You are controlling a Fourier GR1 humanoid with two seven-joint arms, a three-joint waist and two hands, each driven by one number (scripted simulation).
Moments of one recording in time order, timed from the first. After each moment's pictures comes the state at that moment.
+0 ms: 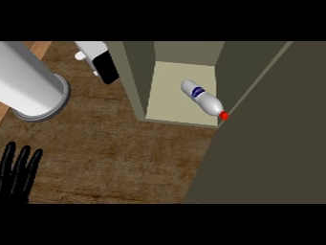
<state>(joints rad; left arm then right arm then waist) 0.39 0.63 -0.36 -2.03 0.74 0.17 -0.59 0.08 -0.18 0.72 -2.44 0.03 0.49 0.46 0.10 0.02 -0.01</state>
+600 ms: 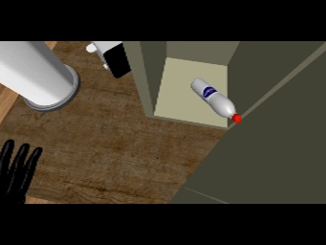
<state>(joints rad) 0.38 0.66 -0.34 -2.03 0.75 0.11 -0.58 0.12 -0.14 0.72 -2.32 -0.34 0.53 0.54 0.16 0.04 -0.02</state>
